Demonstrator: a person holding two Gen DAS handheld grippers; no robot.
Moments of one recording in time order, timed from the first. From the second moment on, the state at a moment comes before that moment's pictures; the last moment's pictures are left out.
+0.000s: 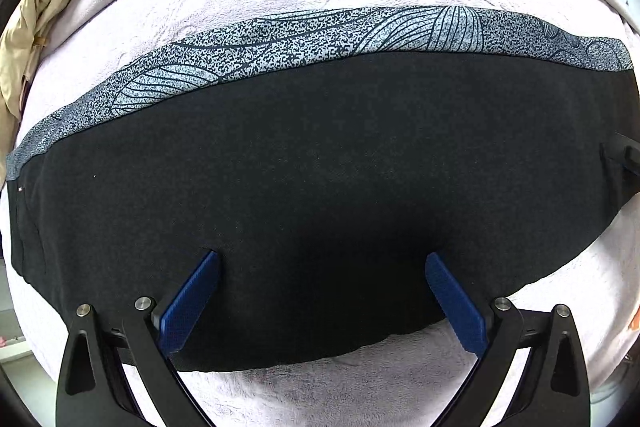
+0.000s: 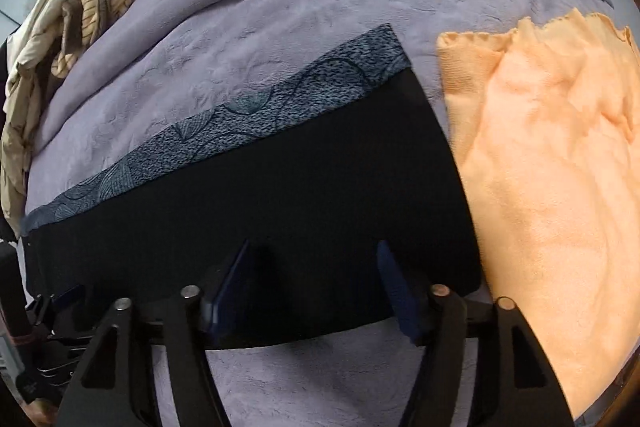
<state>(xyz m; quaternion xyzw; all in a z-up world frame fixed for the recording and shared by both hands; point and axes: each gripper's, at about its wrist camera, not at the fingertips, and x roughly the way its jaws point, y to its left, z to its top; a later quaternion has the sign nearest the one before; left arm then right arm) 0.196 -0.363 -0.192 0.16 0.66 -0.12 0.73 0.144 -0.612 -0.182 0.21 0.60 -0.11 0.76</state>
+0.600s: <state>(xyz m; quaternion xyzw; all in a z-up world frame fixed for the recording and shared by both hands) 0.193 -0.367 -0.192 0.16 0.66 -0.11 0.73 0.135 -0.611 -0.174 0.19 0.60 -0.11 0.77</state>
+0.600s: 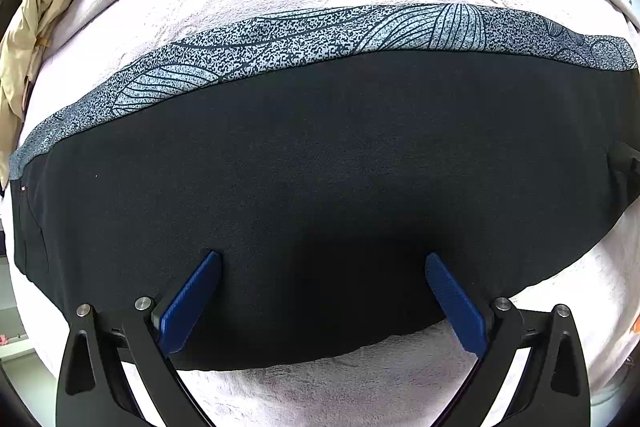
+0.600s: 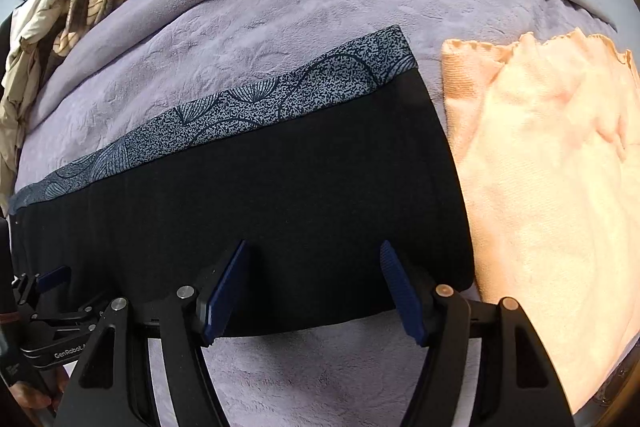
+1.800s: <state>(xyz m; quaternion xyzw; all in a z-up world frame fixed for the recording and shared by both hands) 0.193 -0.360 -0.195 0.16 0.65 -0.11 0.73 0.112 -0.625 -0.168 0.22 0.60 -0.11 0.76</state>
